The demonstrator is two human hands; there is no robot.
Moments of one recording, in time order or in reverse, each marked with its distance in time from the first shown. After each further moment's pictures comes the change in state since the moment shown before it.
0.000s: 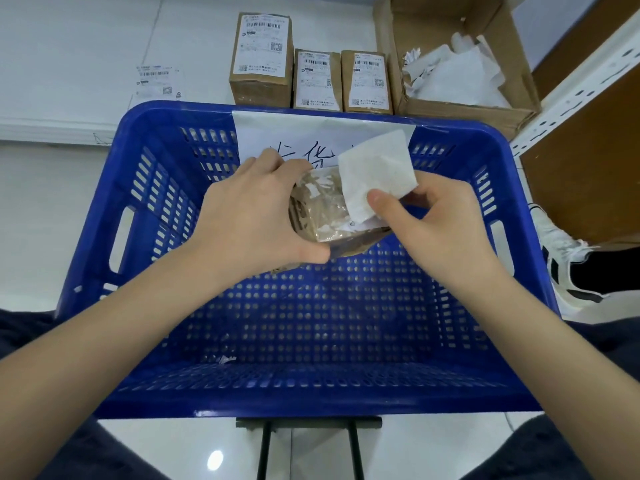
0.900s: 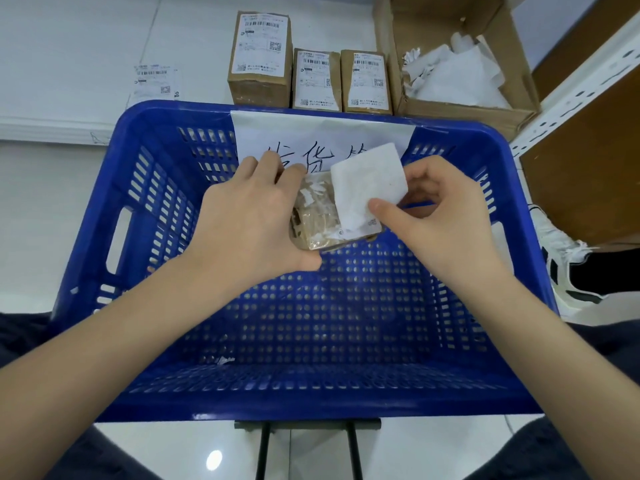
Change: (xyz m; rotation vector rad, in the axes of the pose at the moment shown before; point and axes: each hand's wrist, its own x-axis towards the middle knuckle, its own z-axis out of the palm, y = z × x) left_hand -0.005 -0.002 0.006 0.205 0.069 0.097; right_hand 0.003 0.002 -0.004 -0.009 0.040 0.077
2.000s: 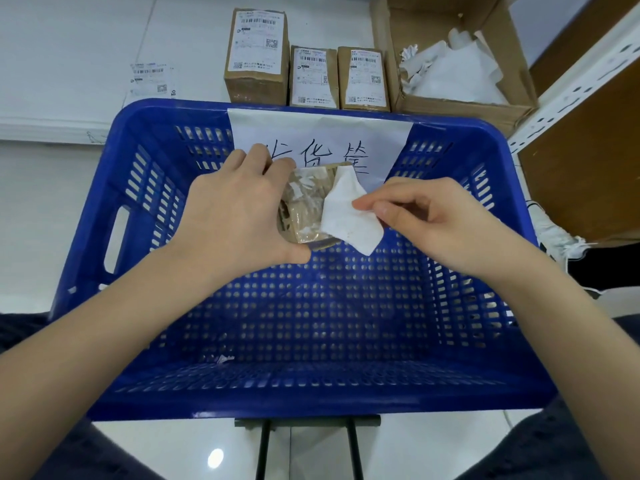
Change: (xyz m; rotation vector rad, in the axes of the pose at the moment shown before) left_hand 0.004 -0.007 -0.004 0.044 -0.043 -0.026; right_hand 0.009 -0.001 -0.020 -0.031 -0.500 -0.085
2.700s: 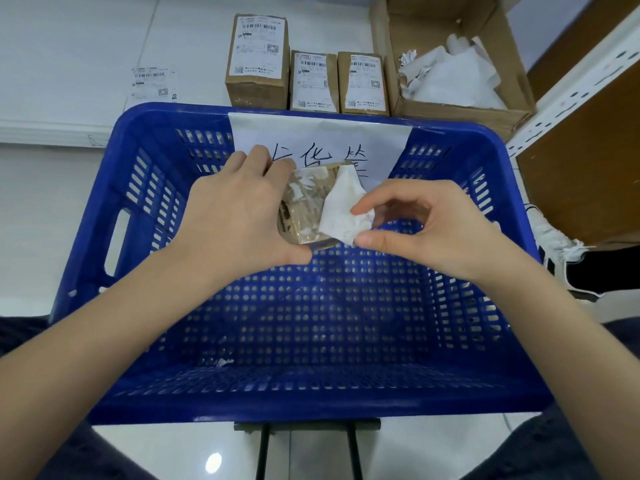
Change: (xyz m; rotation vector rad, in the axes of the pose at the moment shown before) left_hand 0.000 -0.002 -0.001 -0.024 0.029 0.002; right_hand -0.001 -0.001 0.004 0.088 0.037 -0.093
